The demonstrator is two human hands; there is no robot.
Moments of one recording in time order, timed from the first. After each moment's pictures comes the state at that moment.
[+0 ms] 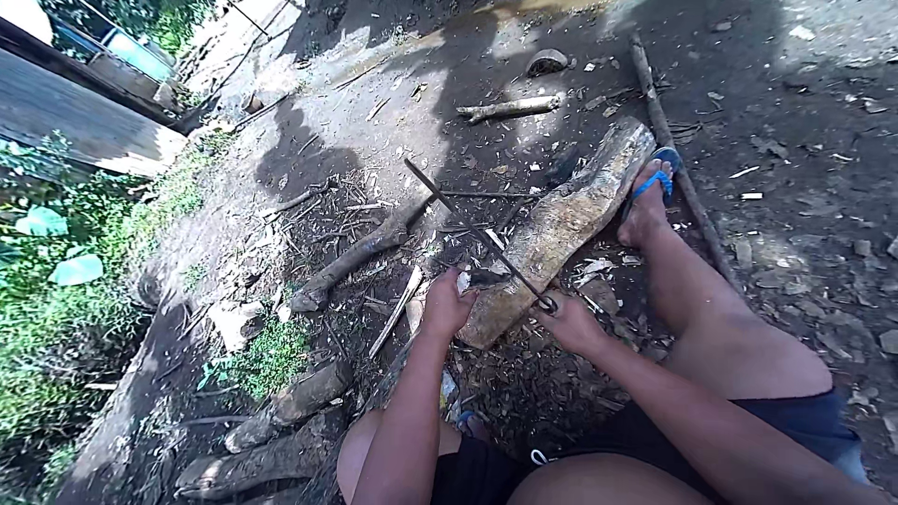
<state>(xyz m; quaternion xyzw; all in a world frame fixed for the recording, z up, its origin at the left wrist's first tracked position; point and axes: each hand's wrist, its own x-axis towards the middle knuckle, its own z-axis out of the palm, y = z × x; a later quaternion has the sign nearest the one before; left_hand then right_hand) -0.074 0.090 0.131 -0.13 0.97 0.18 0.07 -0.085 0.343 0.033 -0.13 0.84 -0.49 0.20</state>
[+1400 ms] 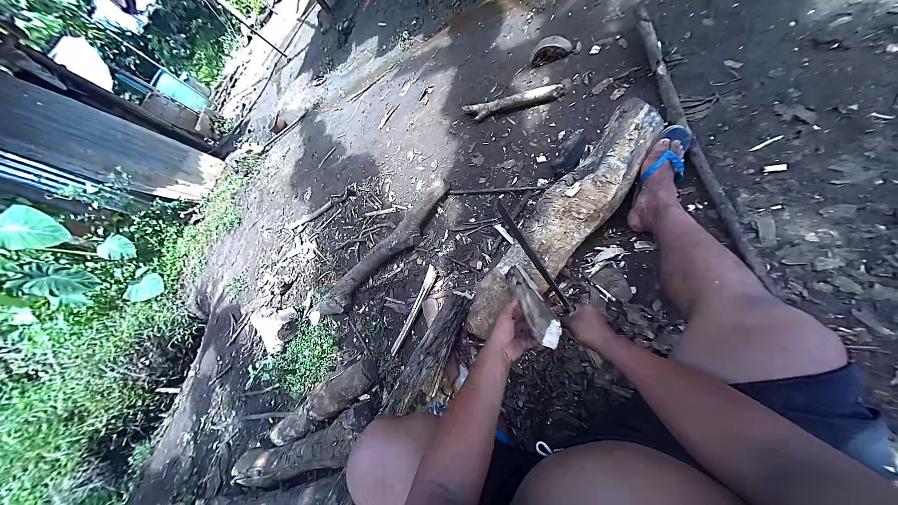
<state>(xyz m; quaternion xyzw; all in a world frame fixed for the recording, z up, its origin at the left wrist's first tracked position) -0.030 0.172 0.028 -0.43 0.53 0.70 0.21 -0.068 0.348 -0.053 0.06 0.81 -0.45 0.37</state>
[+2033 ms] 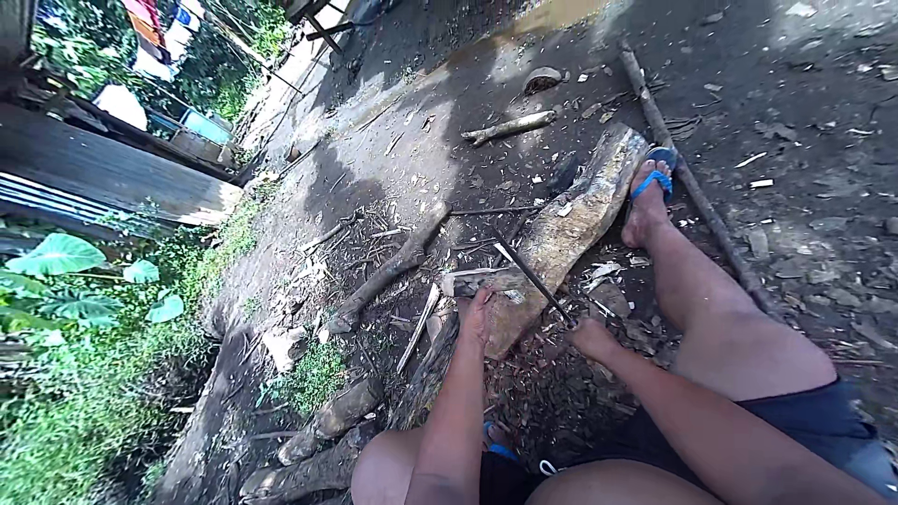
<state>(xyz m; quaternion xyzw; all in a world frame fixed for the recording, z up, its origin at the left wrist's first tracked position) -0.089 0.137 0.061 -0.28 0.58 0.75 -0.14 -0.080 0.367 -0.046 0.05 0.81 -0.43 0.39</state>
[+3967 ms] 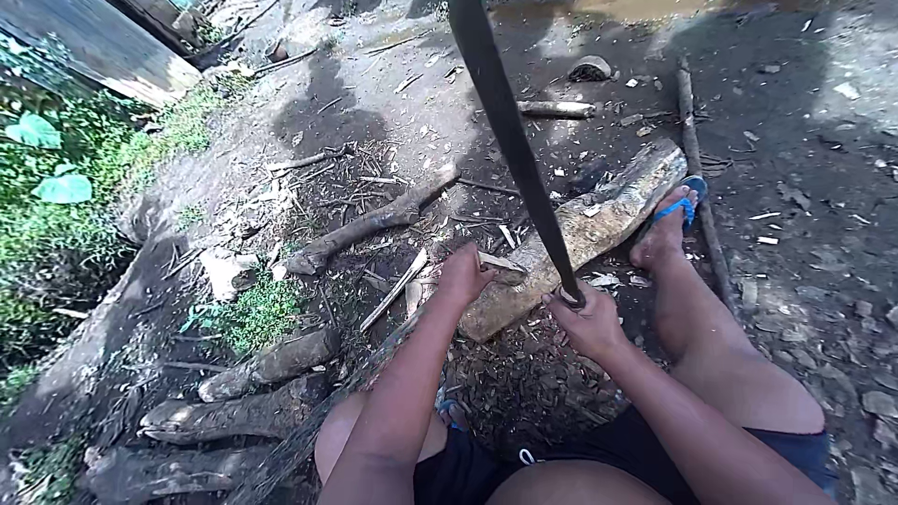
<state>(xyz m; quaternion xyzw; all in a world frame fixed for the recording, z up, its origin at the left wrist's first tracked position) -0.091 0.089 0.130 -0.13 0.98 0.17 0.04 -0.076 0.343 0.093 -0.16 0.79 -0.59 0.06</state>
